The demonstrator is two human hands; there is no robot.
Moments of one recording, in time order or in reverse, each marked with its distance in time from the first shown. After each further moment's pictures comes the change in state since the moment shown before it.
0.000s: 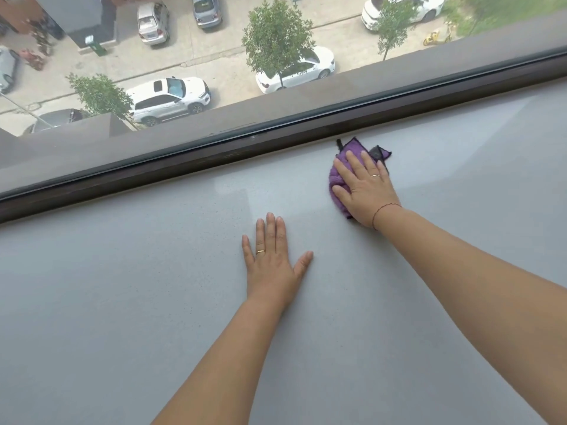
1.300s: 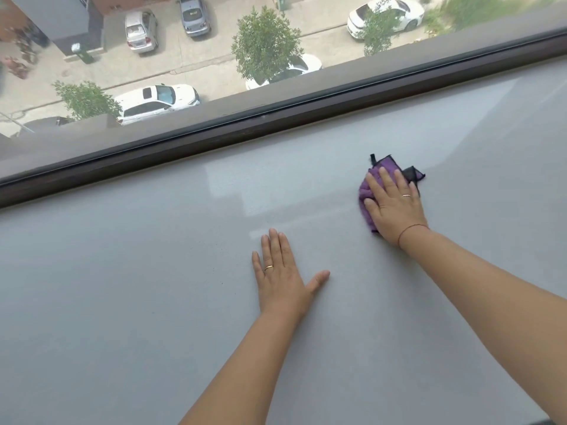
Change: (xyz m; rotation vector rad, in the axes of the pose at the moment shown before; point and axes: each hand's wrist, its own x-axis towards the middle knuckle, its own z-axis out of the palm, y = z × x) left_hand -0.083 -0.005 0.019 -0.087 -0.050 -0.033; right_hand -0.103 0.011 0.017 0.017 -0.023 0.242
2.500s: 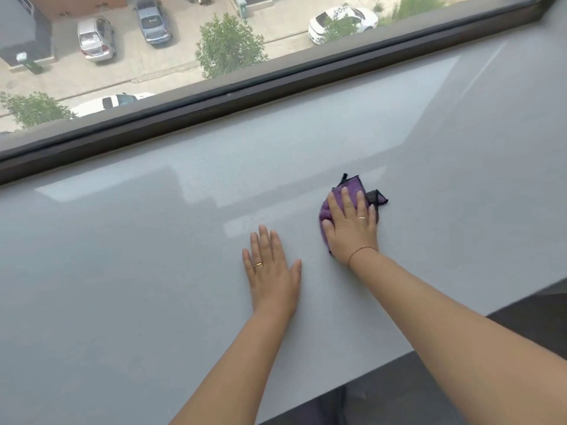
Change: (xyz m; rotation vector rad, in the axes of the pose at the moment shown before) left_hand -0.079 -0.001 0.029 0.003 0.123 0.089; right_hand -0.138 -0.042 0.035 0.061 -0.013 0.083
